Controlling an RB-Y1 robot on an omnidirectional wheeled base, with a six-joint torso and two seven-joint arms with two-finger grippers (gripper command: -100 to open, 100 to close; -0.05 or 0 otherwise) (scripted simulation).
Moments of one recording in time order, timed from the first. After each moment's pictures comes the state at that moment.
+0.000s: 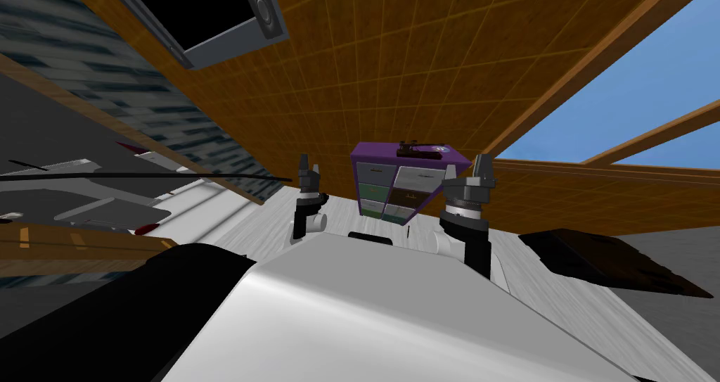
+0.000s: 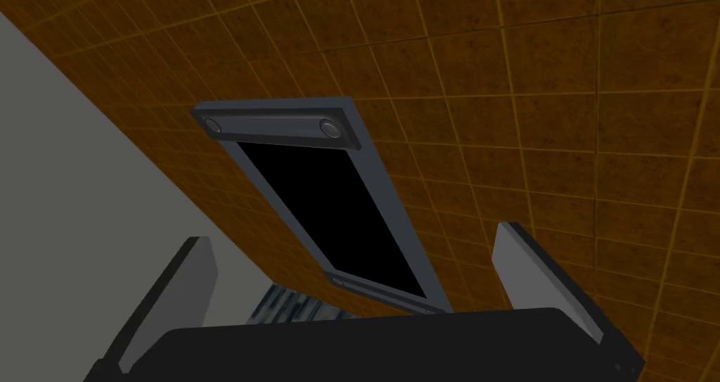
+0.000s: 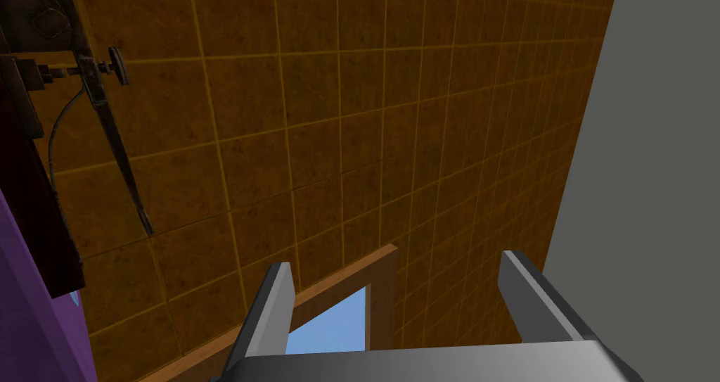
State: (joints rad) left arm 0.47 -0.03 0.05 -2.33 -0.05 -0.36 -0.13; right arm 0.47 0.00 0.00 -2.37 0.12 -0.36 -0.12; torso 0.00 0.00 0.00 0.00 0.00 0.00
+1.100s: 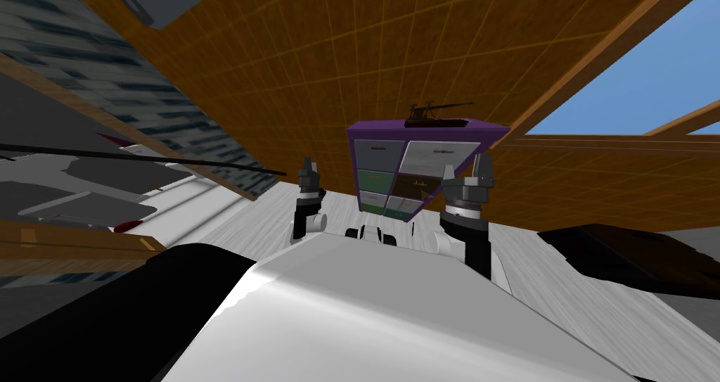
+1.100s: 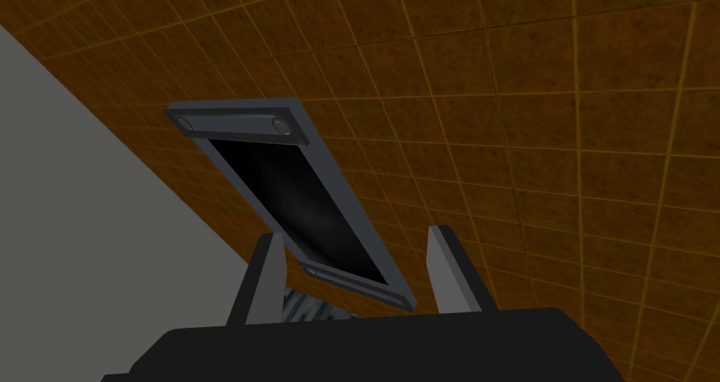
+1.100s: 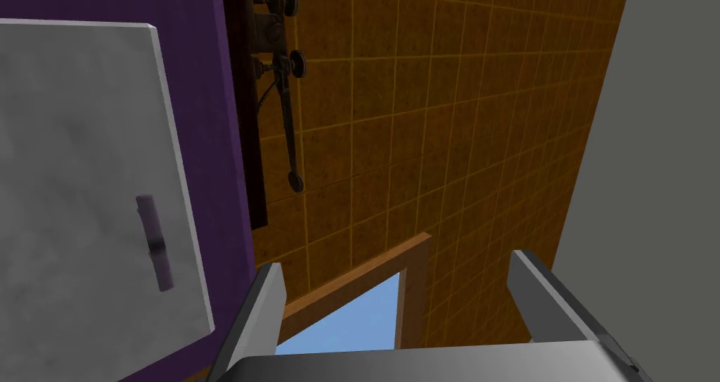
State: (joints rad) left arm 0.47 -0.03 0.05 -2.33 -0.05 -0.36 -0.13; right arm 0.47 -0.02 0.00 -2.37 0.12 -0.36 -0.12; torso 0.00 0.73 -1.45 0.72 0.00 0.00
